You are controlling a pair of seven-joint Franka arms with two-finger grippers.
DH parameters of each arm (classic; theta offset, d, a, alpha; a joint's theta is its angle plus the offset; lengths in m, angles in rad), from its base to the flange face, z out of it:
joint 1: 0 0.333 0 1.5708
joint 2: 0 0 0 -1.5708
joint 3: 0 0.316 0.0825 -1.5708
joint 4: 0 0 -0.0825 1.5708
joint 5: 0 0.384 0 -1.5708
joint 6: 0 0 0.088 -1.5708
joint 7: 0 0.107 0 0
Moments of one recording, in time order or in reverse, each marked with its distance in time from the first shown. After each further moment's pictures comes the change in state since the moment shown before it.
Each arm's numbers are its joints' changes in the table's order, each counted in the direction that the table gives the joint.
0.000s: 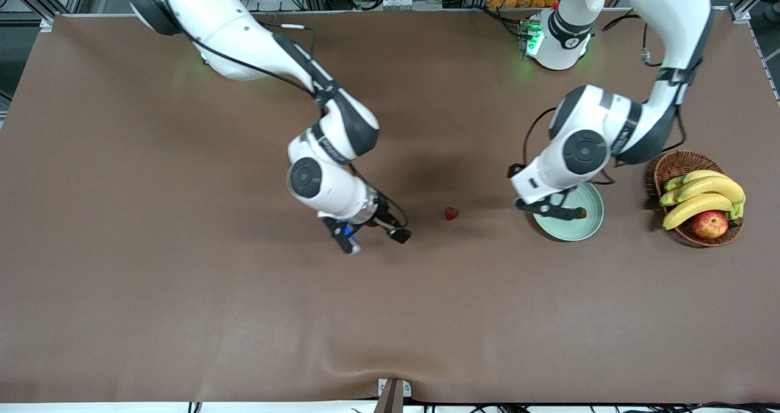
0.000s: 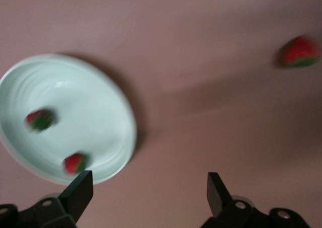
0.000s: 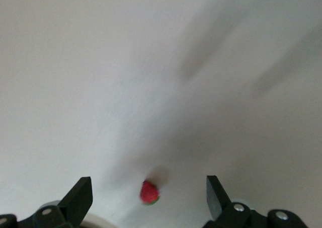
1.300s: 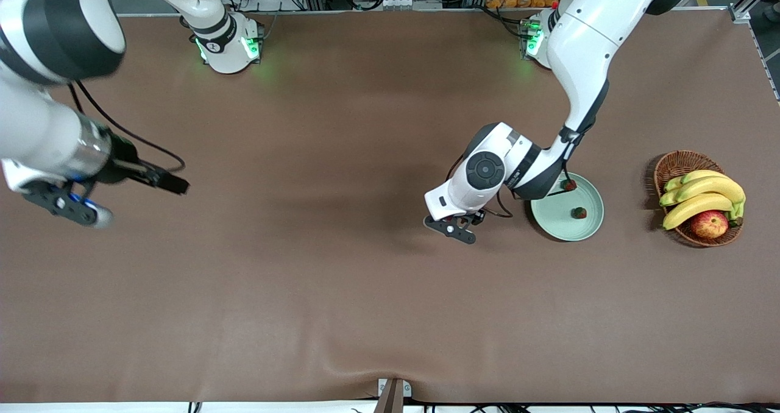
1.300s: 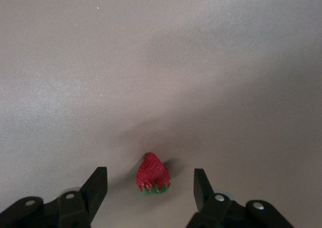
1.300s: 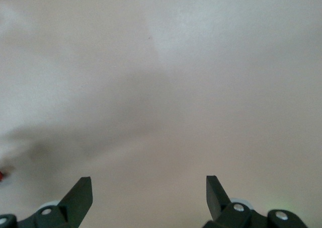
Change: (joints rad) left arm -0.291 -0.332 0.092 -0.225 0.016 -0.300 -0.040; right arm -0.457 0.533 0.000 0.002 -0.297 0.807 -0.732
